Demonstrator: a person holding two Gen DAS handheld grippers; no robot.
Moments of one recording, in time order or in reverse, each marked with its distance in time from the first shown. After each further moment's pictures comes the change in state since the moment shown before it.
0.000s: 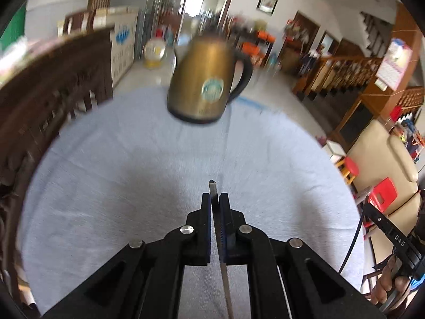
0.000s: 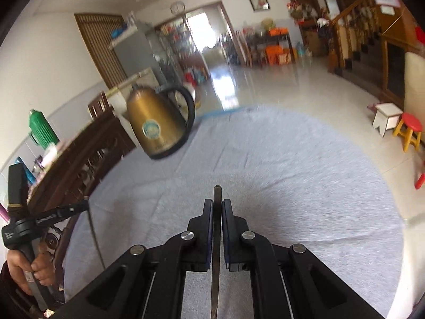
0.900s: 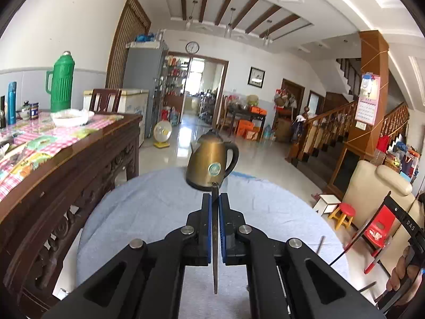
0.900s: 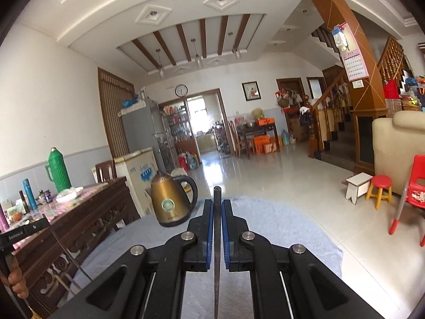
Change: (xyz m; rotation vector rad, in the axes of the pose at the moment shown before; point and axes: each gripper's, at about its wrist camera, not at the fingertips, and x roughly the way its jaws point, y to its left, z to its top) left arm -0.196 0.002 -0.071 0.056 -0.457 0.022; right arm -0.214 0.052 -0.045 -0.079 -0.501 -0.079
